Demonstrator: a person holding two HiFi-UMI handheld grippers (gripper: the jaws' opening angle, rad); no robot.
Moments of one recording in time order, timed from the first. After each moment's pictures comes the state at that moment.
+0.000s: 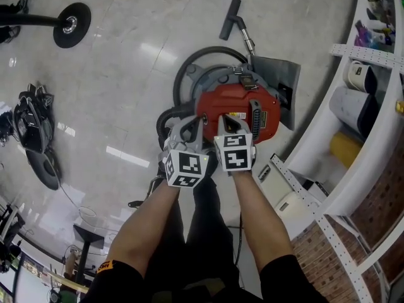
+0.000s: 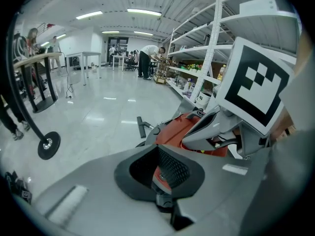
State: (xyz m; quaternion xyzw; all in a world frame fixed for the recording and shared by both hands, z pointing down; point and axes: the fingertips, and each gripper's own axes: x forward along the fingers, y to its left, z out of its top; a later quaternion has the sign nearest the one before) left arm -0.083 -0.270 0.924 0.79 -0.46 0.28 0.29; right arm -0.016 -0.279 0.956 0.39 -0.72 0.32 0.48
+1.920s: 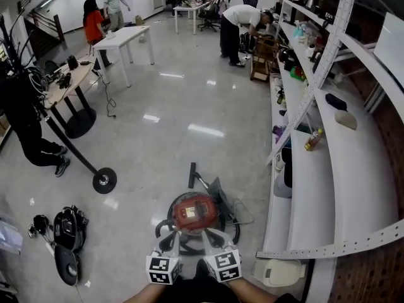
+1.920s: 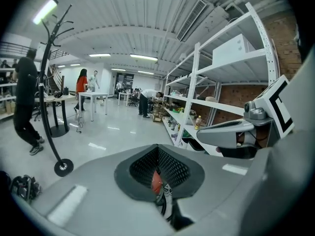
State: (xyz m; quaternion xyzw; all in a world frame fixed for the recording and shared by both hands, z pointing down) left arm -0.003 -0.117 0.514 0.81 -0.54 0.13 0.20; right arm 0.091 -0.122 0.502 0.47 -0.85 0.16 0.18
